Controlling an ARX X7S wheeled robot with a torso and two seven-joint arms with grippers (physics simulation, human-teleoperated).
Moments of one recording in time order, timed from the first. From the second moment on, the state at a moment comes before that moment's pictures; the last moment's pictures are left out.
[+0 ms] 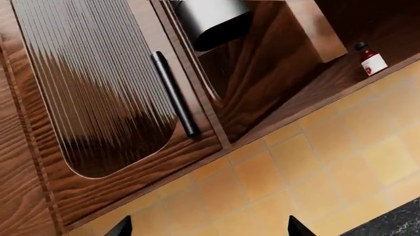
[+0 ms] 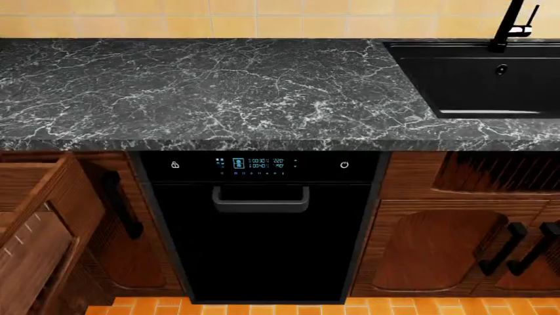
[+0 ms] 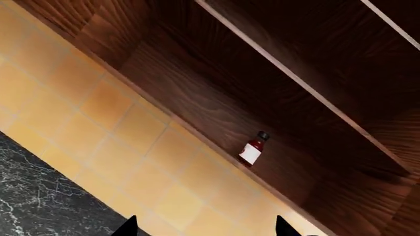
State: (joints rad) left arm -1.47 -0.87 0.36 0.18 -0.62 -0.81 0.06; right arm 1.78 0.54 -0.52 -0.24 0.11 1.34 -0.40
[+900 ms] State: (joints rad) left arm -1.51 -0.98 0.30 0.16 -0.61 -0.85 0.04; right arm 1.86 0.55 -0.63 -0.23 0.08 1.32 -0.41
